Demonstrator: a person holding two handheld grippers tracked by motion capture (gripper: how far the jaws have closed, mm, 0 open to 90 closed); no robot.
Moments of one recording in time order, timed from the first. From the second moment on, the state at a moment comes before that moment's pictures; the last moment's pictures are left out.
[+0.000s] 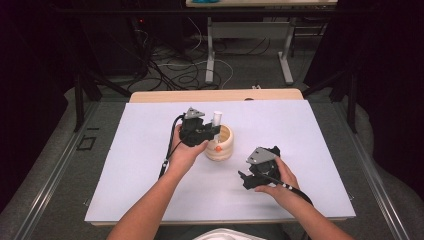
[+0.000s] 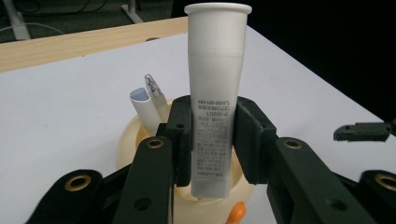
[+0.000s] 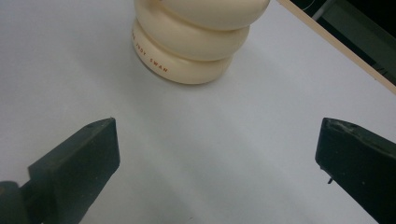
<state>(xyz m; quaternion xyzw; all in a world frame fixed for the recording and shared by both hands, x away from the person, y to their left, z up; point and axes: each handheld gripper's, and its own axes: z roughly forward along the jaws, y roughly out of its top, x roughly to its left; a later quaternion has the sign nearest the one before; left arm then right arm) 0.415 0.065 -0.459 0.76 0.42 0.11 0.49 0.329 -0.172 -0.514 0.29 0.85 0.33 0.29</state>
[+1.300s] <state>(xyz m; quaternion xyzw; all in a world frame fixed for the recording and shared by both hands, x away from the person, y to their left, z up) 0.405 0.085 -0.462 0.74 0.42 0.14 0.51 0.332 -0.176 -0.517 0.31 0.85 0.33 0.29</state>
